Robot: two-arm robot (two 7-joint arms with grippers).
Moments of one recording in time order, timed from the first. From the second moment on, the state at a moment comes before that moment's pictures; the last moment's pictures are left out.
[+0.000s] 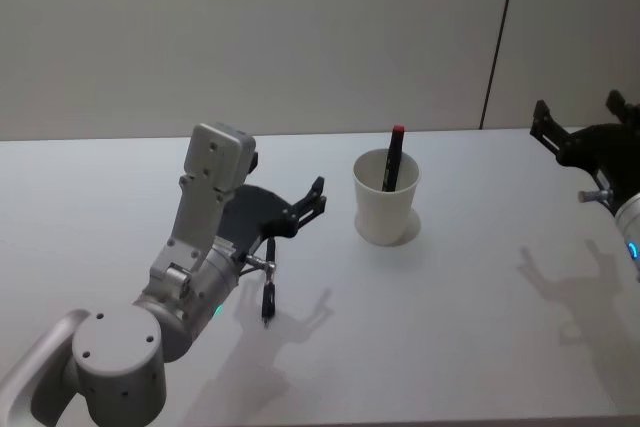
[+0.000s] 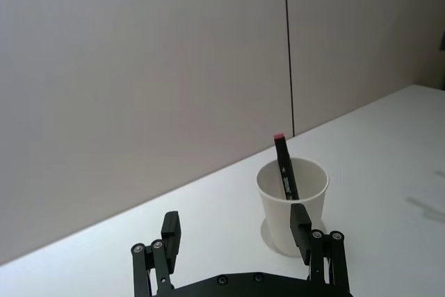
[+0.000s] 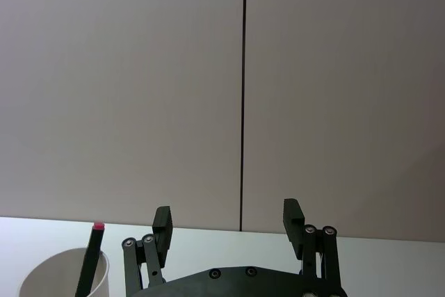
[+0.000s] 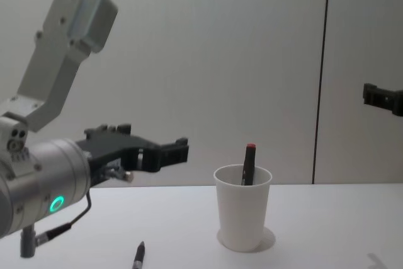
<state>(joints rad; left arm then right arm) -0.22 0.38 0.43 -1.63 -0.30 0.14 0.03 0.21 0.13 -0.08 -1.54 0.13 0.05 0.09</state>
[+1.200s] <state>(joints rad) -0.34 0.31 0.39 -1.33 -0.40 0.43 0.01 0.21 0.14 -0.07 -1.55 0.13 0.05 0.09</state>
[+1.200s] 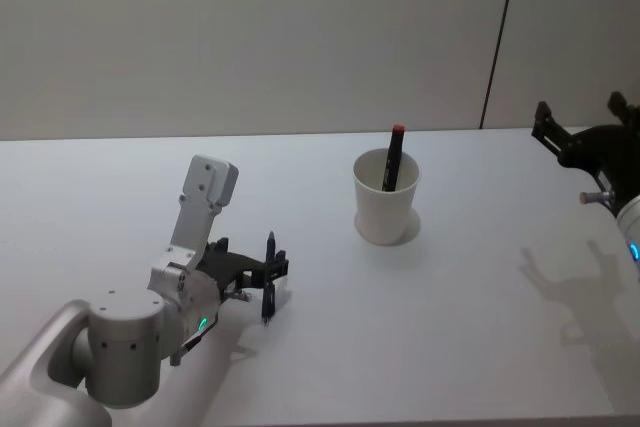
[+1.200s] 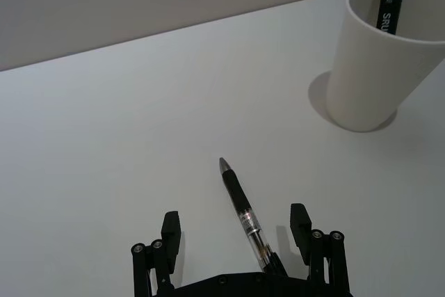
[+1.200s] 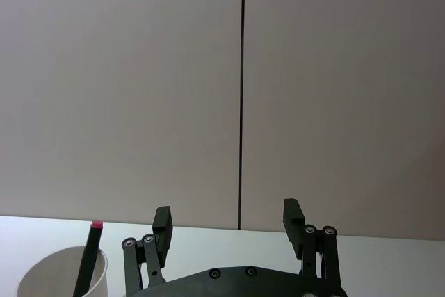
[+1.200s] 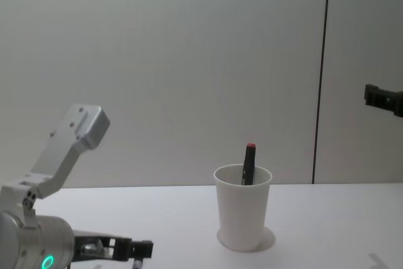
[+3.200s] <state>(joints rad) -0.39 0.26 0.42 -1.19 -0.31 0.47 -0.05 0.21 0.14 -0.07 -1.55 0.13 0.05 0.09</state>
